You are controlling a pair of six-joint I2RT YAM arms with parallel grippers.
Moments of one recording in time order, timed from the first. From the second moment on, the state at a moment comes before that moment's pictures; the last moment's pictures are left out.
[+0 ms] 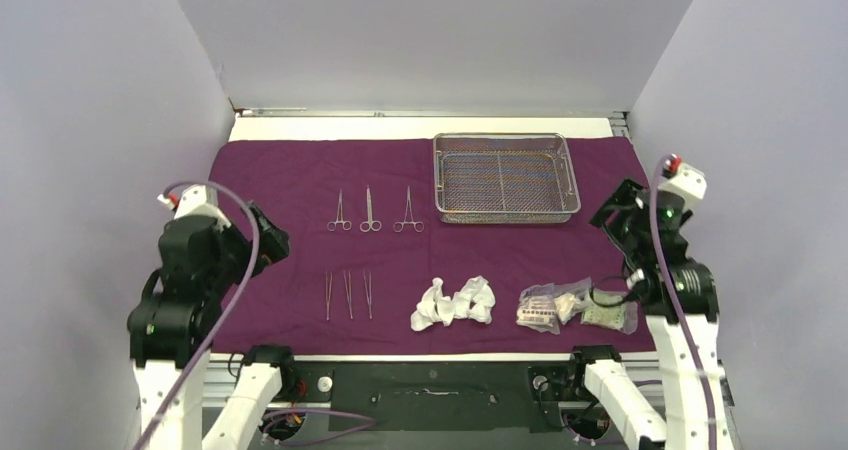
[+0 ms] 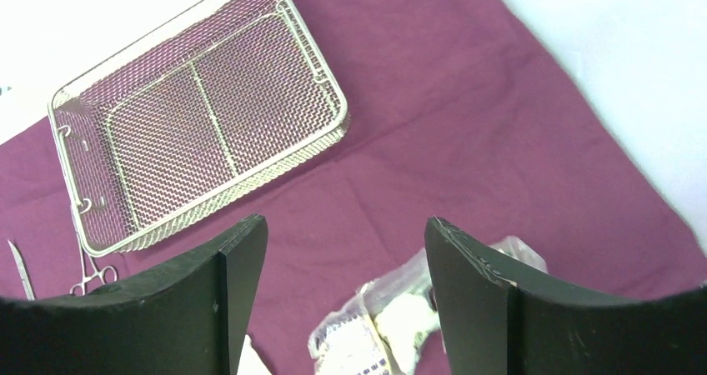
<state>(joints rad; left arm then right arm) -0.05 0.72 1.23 -1.14 -0.07 -0.54 0.05 0.81 1.11 -0.84 0.32 0.43</state>
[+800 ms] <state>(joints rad) -0.06 0.17 1.23 -1.37 -0.19 -0.60 0.05 0.18 1.27 -1.36 0.45 0.49</state>
